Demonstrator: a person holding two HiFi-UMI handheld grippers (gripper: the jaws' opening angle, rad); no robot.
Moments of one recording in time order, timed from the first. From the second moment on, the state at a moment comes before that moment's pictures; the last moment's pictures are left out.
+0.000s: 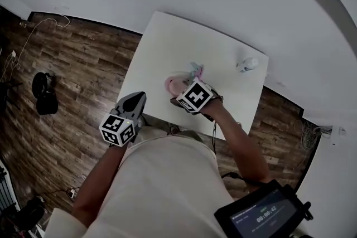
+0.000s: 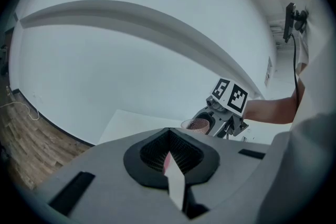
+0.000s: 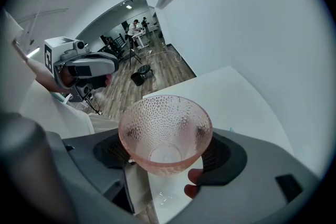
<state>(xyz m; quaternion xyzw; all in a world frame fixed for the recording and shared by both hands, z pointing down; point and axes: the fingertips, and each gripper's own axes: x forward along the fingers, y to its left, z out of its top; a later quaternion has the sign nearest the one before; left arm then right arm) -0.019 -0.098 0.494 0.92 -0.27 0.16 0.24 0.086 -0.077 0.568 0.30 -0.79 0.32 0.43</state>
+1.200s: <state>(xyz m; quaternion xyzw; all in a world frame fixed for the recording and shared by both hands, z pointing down) 0.039 -0.118 0.484 0.95 -0.17 0.15 0.22 0.107 -0.095 0.503 0.44 -0.81 0.23 0.32</state>
